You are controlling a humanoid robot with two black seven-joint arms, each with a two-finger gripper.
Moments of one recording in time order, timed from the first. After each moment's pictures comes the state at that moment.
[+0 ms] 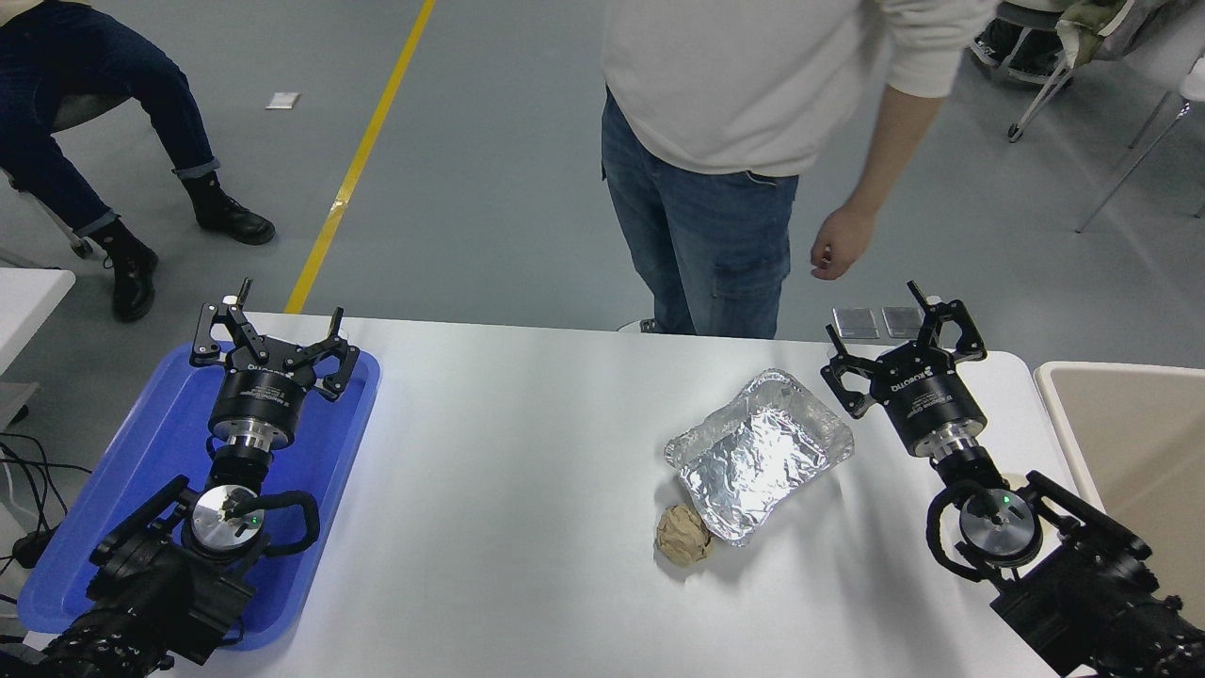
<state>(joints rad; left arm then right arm) -0.55 0.16 -1.10 -0.44 -0.08 -0.64 -0.34 0.50 -0.23 0.78 0.62 0.18 0.56 0.32</state>
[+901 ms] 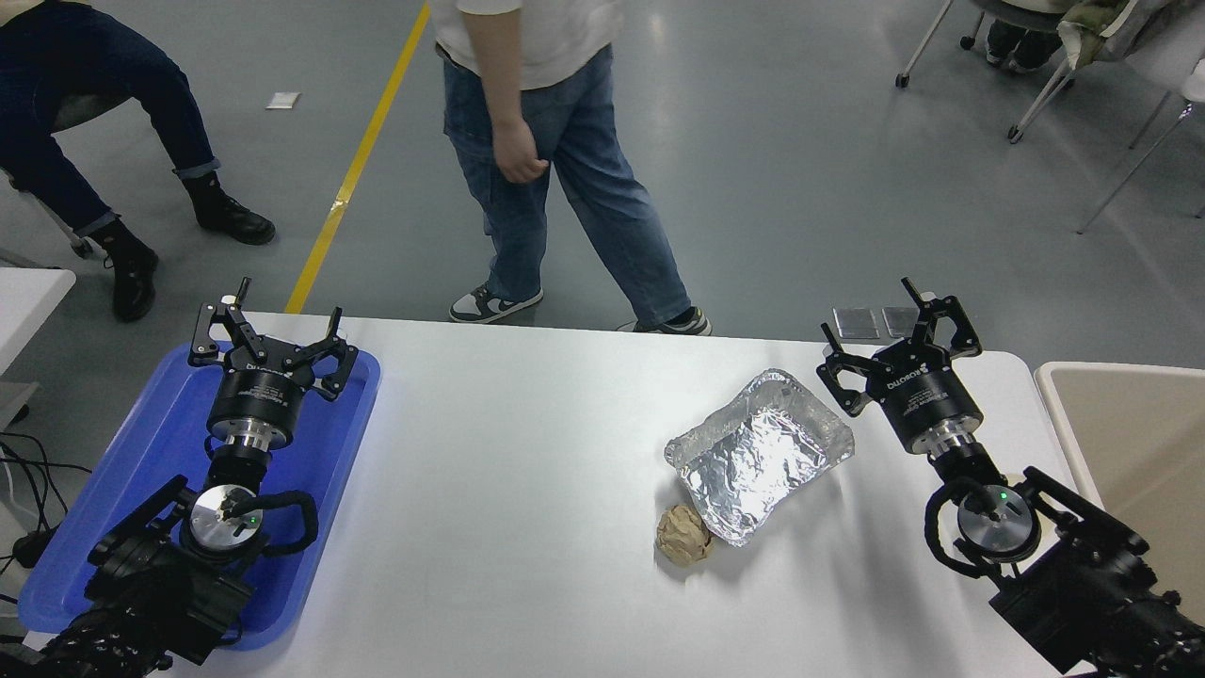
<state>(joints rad) -0.55 0.16 -1.10 -0.44 -0.08 -0.64 -0.35 0.53 -0.28 0.77 0.69 0.08 0.55 0.31</state>
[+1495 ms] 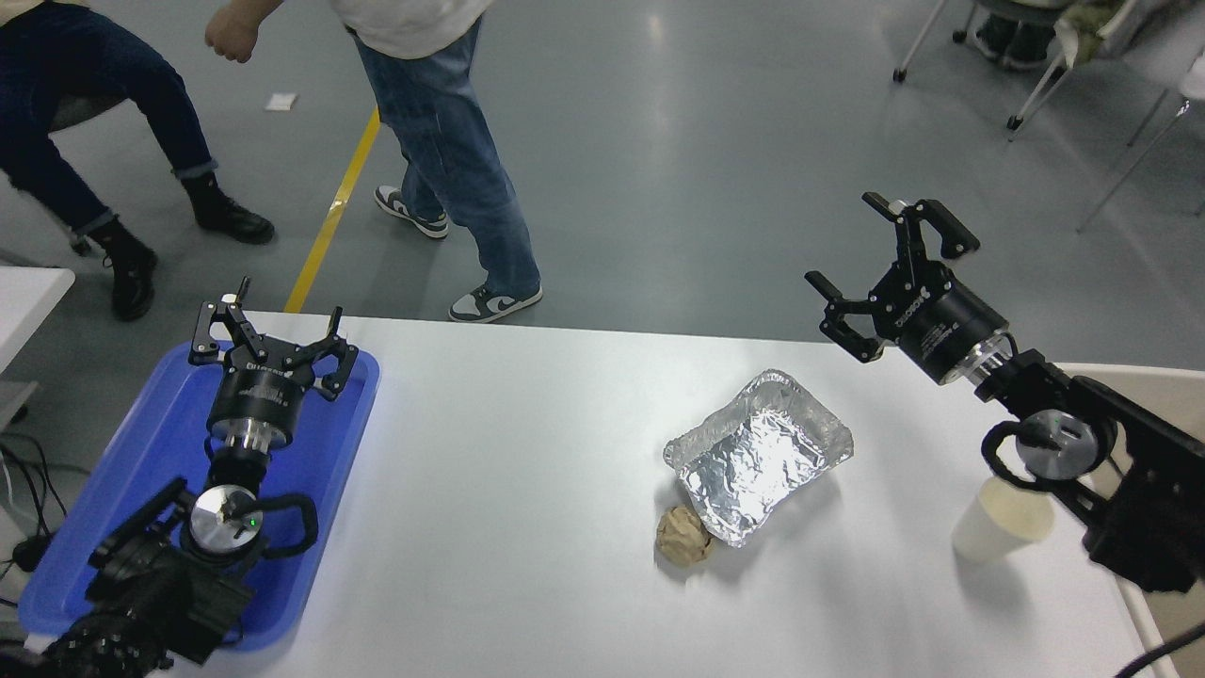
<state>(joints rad) -0.55 0.16 -1.10 -0.44 -0.08 -0.64 -0.35 0.88 -0.58 0.34 0.91 -0.21 0.49 0.28</state>
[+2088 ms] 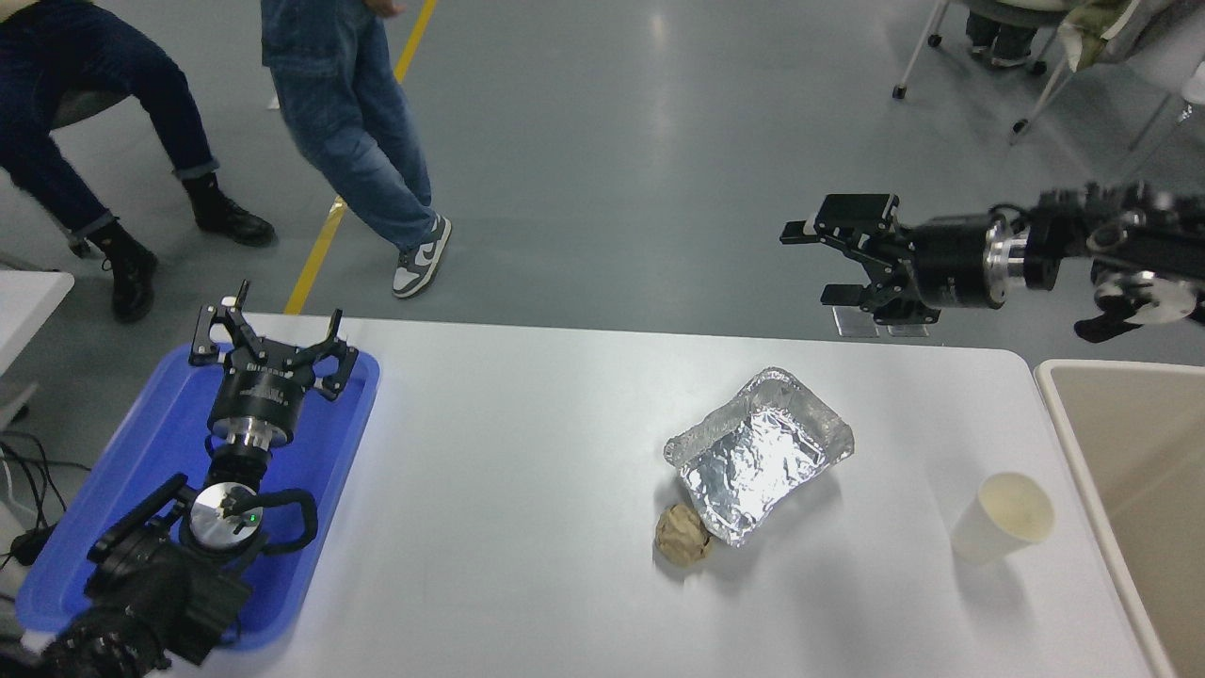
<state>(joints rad) -0.55 0.16 -1.10 -0.44 -0.08 -0.64 -0.34 1.62 -0.66 -0.66 1.13 -0.35 0.51 0.28</state>
